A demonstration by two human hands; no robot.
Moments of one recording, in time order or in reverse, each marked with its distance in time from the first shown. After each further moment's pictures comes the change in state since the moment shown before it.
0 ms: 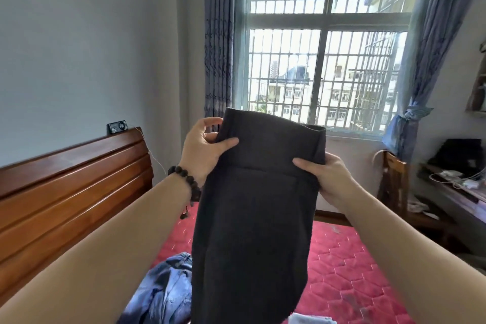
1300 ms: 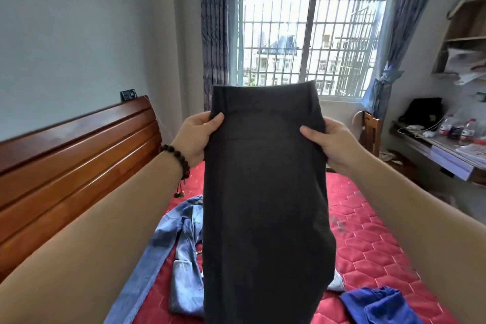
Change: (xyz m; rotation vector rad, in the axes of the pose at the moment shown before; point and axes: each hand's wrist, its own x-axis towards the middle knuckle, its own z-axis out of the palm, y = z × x) left_hand -0.230 0.095 -0.127 -0.264 -0.228 -0.296; right_hand -0.268 -0.048 0.098 -0.056 0.037 -0.062
